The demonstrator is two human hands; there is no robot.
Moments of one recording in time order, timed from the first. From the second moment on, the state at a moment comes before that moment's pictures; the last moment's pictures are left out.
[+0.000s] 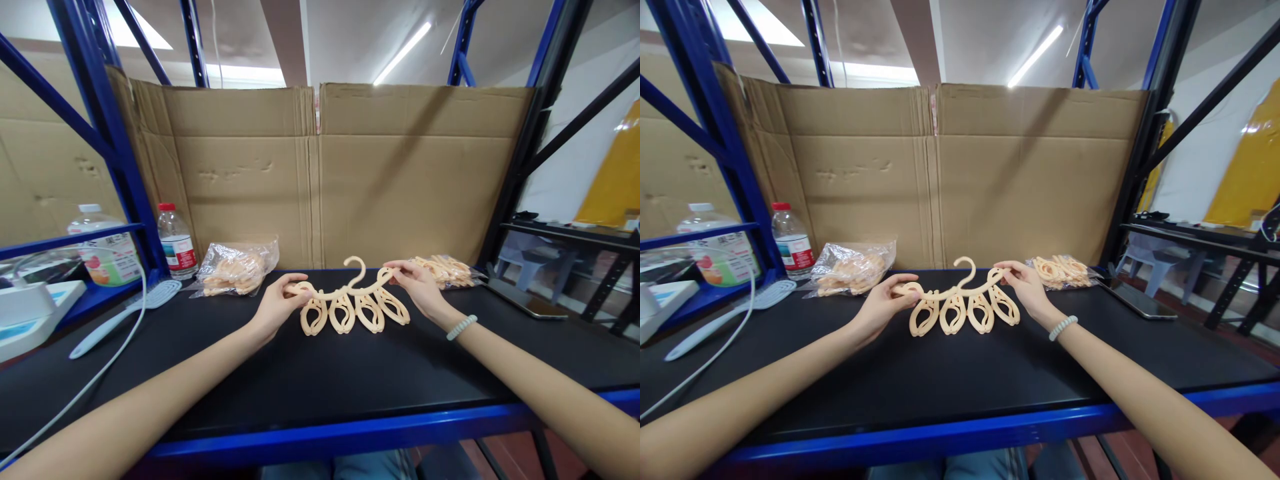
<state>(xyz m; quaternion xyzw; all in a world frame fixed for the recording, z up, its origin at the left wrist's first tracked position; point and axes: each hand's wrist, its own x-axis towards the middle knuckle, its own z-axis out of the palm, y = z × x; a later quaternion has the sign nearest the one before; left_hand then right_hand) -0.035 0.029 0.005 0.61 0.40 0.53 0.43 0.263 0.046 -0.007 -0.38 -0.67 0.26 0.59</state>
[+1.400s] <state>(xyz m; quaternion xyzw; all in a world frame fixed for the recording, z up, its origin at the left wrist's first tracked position) -0.012 -0.006 0.010 0.70 0.33 0.41 0.48 0.212 -0.019 0.005 -0.26 -0.86 0.22 0.37</state>
